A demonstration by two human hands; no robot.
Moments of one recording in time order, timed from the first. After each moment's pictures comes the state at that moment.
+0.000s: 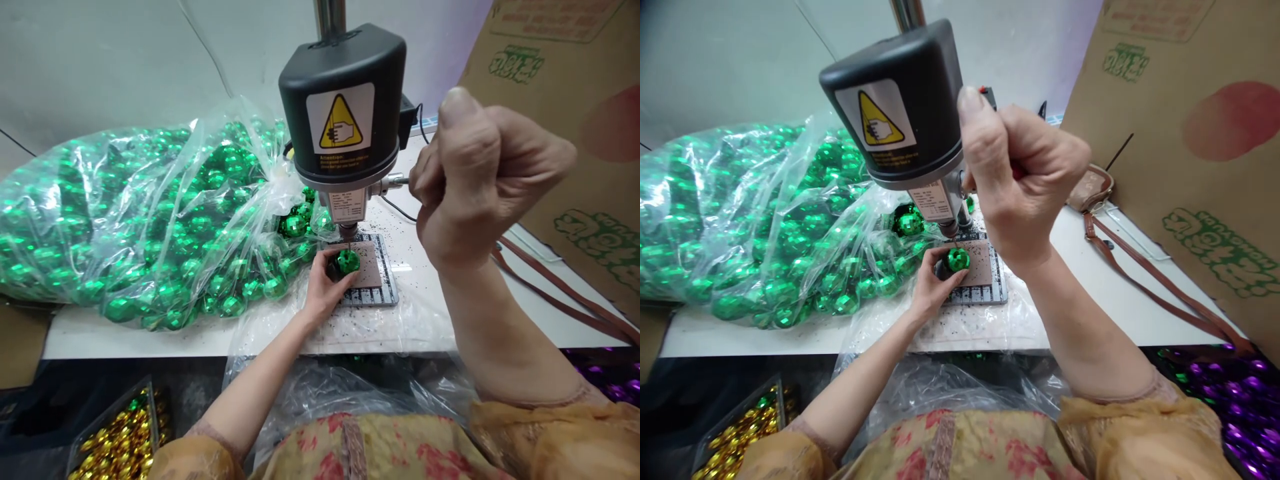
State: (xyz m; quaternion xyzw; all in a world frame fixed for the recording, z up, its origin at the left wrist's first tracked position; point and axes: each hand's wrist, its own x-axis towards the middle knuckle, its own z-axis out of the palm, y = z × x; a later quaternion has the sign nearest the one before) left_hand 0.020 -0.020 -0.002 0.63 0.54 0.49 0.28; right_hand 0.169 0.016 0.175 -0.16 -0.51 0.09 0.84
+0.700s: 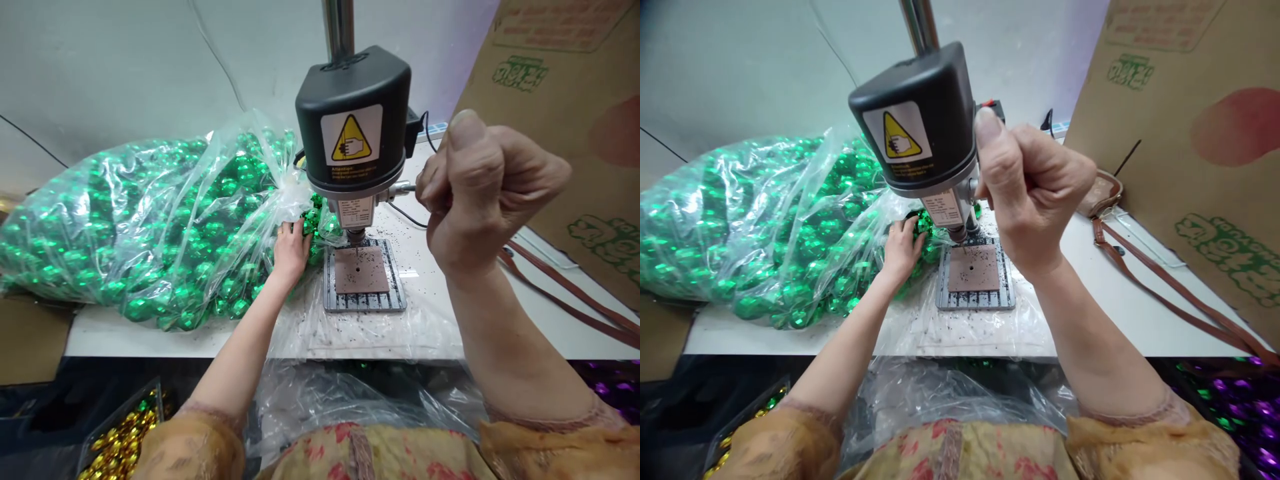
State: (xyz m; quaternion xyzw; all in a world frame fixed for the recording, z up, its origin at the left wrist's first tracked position) left_hand -0.056 0.060 0.035 0.69 0.61 0.38 0.00; right_hand 0.173 0.022 0.168 -0.13 -0.51 0.12 0.84
